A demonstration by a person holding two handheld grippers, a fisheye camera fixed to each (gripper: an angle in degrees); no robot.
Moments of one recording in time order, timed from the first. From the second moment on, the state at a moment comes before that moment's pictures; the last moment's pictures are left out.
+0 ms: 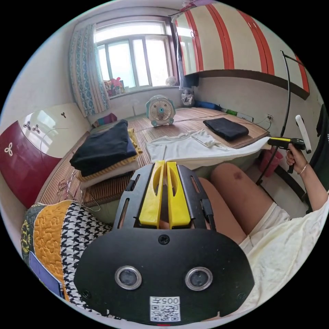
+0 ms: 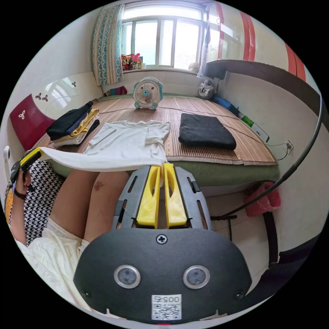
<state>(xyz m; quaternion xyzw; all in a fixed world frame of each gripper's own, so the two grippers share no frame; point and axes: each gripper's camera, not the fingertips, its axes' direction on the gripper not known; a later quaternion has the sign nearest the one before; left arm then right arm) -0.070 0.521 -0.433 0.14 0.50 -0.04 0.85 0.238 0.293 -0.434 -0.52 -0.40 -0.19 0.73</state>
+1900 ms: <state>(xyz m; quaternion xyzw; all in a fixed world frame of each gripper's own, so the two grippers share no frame) 0.272 0.274 -0.232 -0.10 0.49 -0.03 0.87 -0.072 0.569 -0.238 -0.64 -0.37 -0.27 0.62</state>
